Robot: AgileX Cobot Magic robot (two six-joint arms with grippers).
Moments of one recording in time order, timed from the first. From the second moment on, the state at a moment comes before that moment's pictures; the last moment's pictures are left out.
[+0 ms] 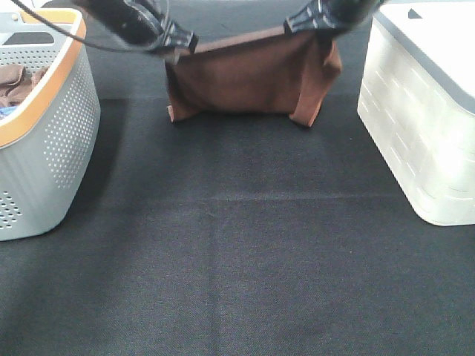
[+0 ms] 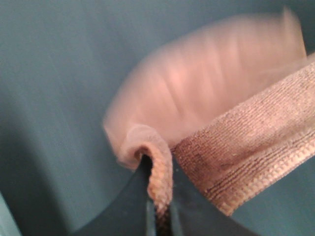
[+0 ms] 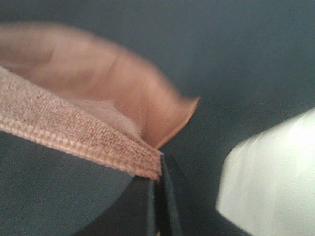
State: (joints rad) left arm -0.36 2.13 -1.79 -0.10 0.58 0.14; right arm 0.35 2.01 -1.75 -0.21 0.70 -0.01
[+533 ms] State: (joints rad) left arm -0.36 2.13 -1.79 -0.29 1.14 0.14; right arm 0.35 2.01 -1.75 0.05 1.14 -0.11
